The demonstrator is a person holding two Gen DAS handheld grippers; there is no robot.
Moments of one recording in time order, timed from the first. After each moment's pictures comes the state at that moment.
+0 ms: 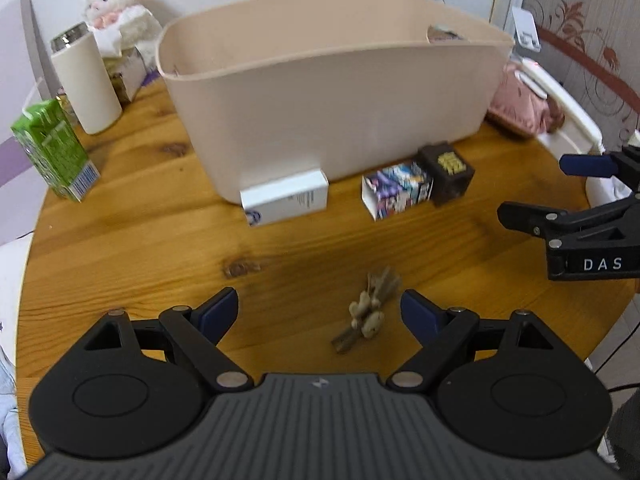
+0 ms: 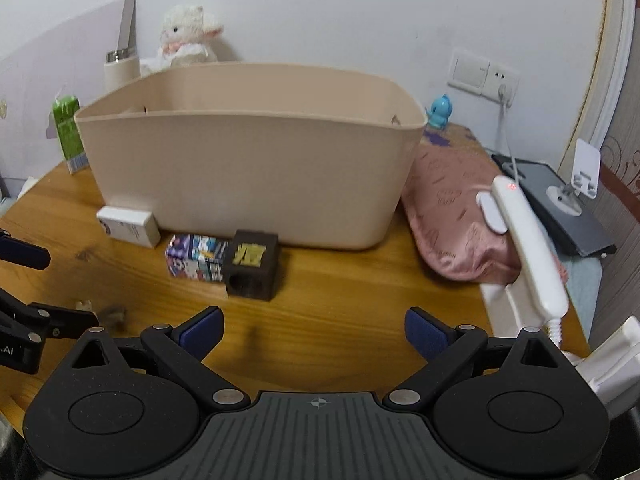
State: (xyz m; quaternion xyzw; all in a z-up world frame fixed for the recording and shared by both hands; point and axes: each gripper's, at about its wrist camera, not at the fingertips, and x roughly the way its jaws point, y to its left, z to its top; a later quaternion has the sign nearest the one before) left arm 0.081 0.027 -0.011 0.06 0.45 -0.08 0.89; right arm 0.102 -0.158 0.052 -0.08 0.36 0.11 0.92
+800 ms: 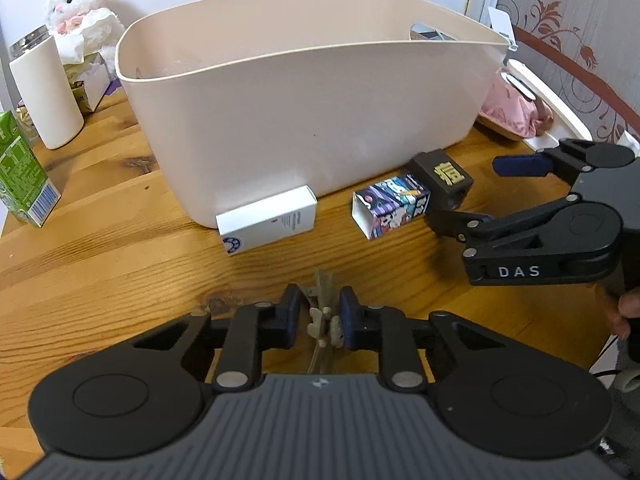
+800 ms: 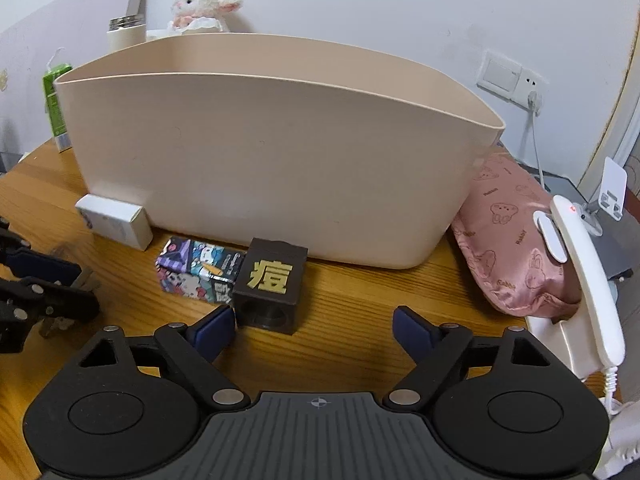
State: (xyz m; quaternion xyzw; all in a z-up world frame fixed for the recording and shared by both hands) left arm 0.108 0.034 -0.021 0.05 0.44 -0.13 0.89; right arm 0.142 -0.127 0.028 -0.11 0.37 0.12 0.92
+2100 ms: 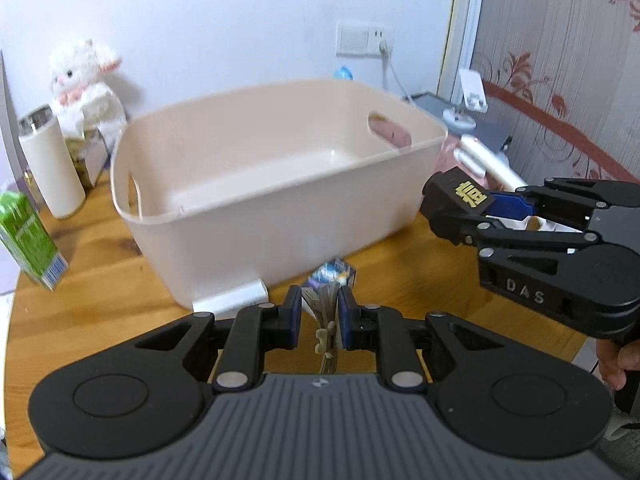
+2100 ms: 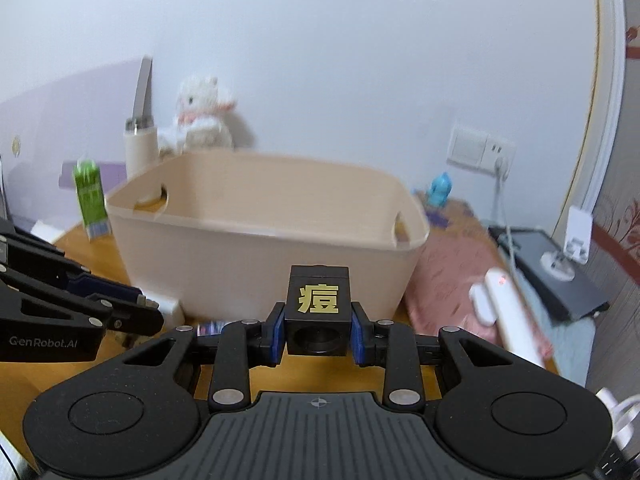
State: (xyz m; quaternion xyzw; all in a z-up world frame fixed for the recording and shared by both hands) left arm 0.086 0.006 0.044 0.04 0.36 -0.14 0.92; right arm 0.094 -0.142 0.108 -0.08 0.26 0.12 0.96
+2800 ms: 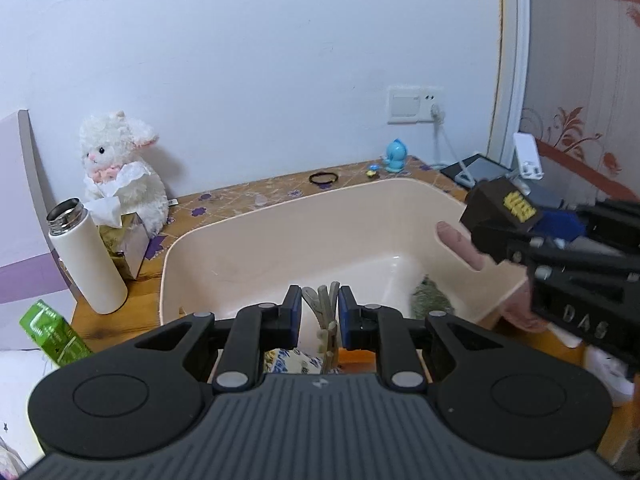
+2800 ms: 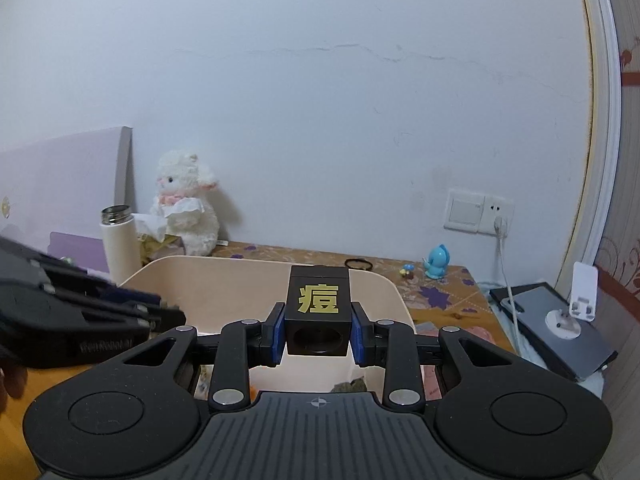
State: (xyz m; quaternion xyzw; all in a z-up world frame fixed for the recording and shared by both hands) left arm 0.174 0.009 0.090 0.05 0.30 -0.08 0.95; right arm 0.161 -0.139 0.154 -0.04 0.20 0.12 0.97
